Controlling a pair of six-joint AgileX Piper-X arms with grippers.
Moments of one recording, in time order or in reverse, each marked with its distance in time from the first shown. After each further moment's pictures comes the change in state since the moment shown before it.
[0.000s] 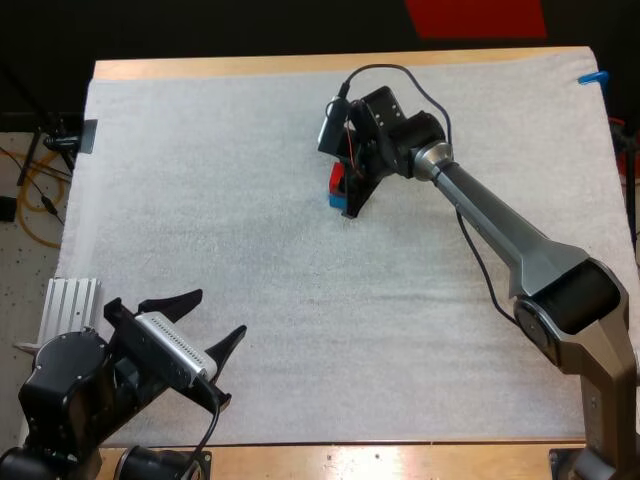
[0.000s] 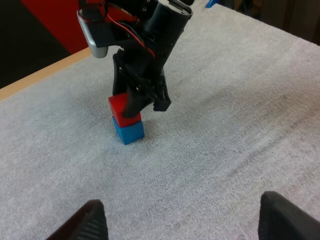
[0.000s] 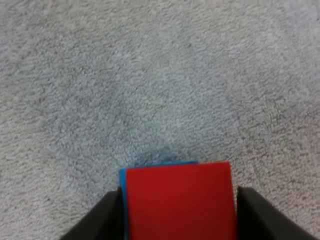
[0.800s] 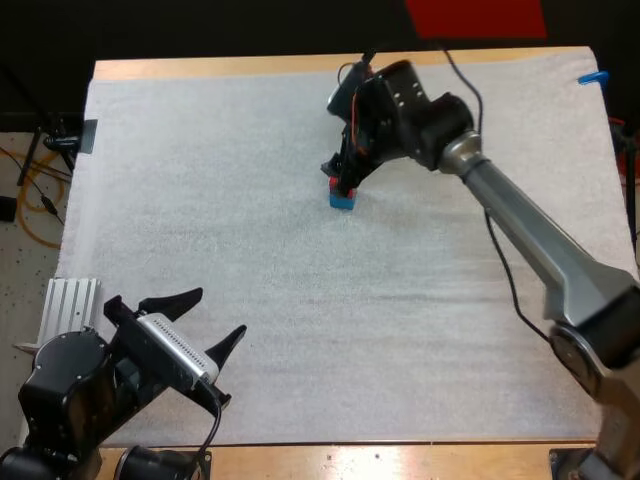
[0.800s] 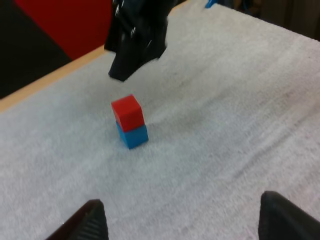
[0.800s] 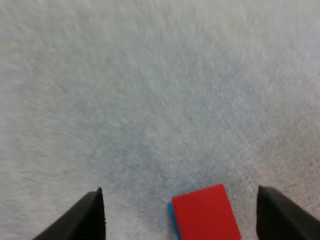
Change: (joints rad) left arm 0.000 0.000 0.000 -0.014 0.000 0.039; right arm 0.003 -0.201 0.000 0.049 -0.097 0.282
